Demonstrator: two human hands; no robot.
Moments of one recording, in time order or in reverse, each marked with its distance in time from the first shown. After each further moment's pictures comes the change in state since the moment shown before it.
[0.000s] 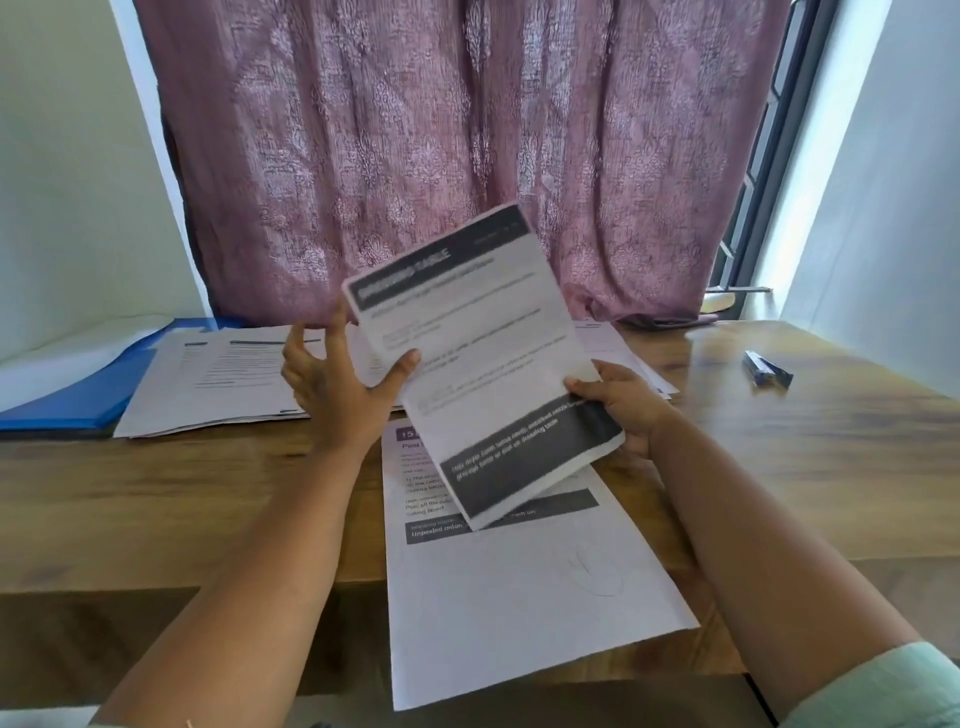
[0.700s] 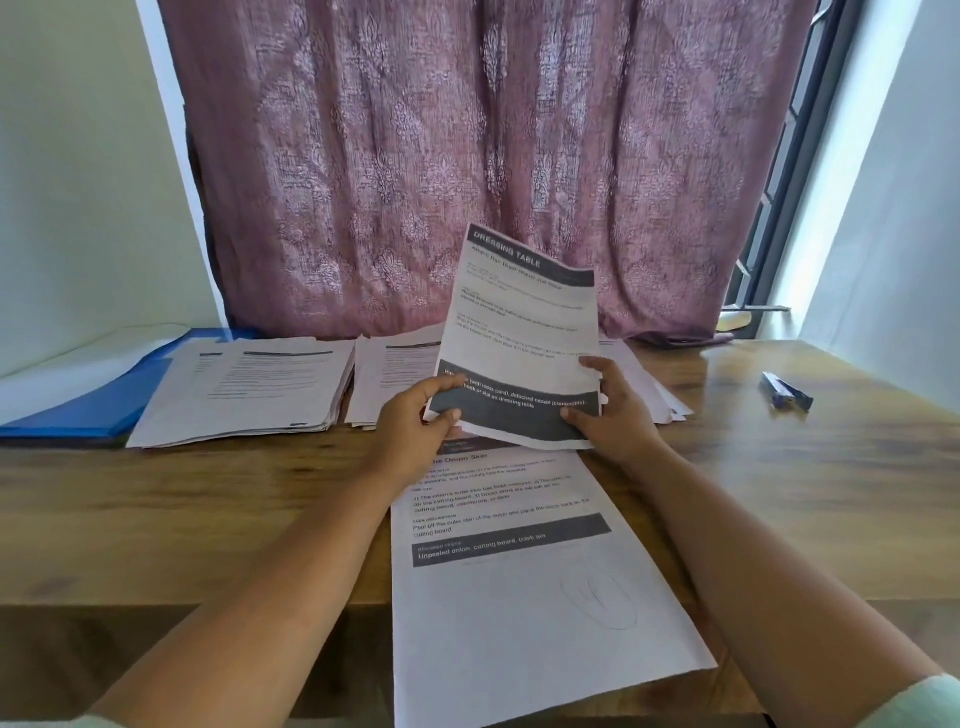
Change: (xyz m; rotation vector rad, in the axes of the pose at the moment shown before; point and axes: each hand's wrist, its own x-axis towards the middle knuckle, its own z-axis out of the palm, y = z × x) left_hand -0.022 0.017 0.018 -0.529 -0.521 -0.073; right_hand 0.025 0.019 0.013 -0.533 0.246 -0.233
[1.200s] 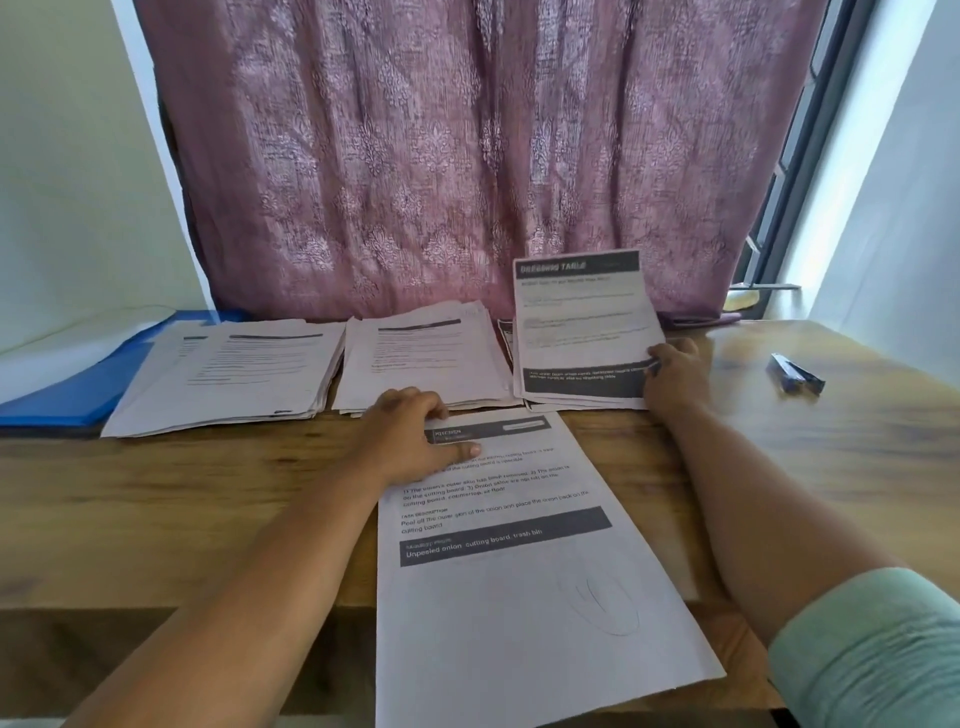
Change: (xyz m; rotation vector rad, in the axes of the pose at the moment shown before) left_hand 0.006 -0.014 -0.010 0.849 -0.235 -0.004; right_hand 0.061 0.064 -0.038 -0.407 0.282 0.105
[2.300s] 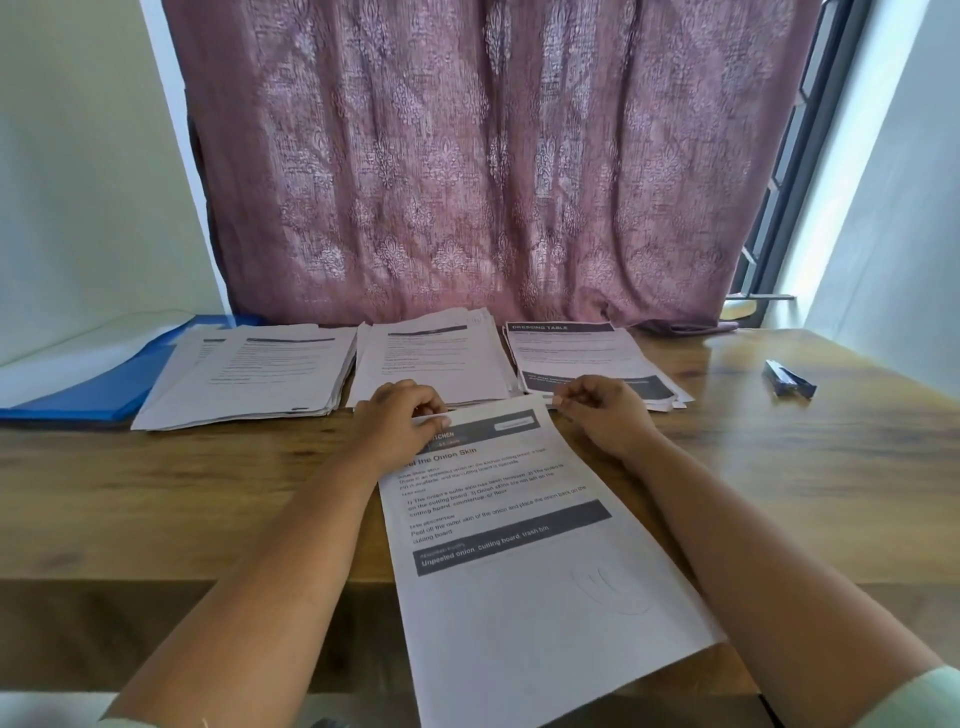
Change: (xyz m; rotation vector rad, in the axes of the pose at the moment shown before) left_hand -0.003 -0.012 -0.007 -0.084 0.141 0.031; right_hand -0.081 -0.063 -0.004 0.416 -0.337 -0.064
